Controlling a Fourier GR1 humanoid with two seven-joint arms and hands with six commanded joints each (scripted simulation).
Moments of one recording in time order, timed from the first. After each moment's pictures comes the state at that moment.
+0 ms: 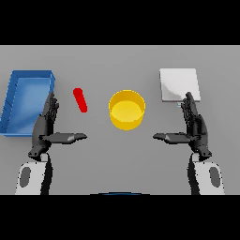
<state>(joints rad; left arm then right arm) 0.00 0.00 0.00 -1.57 0.00 0.00 0.00 0.00 0.00 0.00 -1.57 0.00 0.00 0.00</state>
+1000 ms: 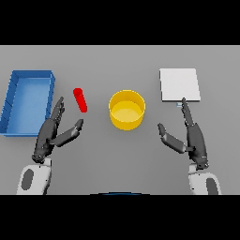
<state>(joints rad) 0.03 0.06 -0.10 -1.60 -0.15 -0.02 0.02 0.12 -0.05 0.13 -1.69 0.27 -0.07 -0.08</state>
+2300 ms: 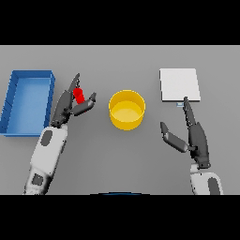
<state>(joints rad) -0.44 0.03 0.02 -1.00 -0.18 0.03 -0.11 0.11 -0.05 0.12 -1.71 0.25 -0.06 -0.08</state>
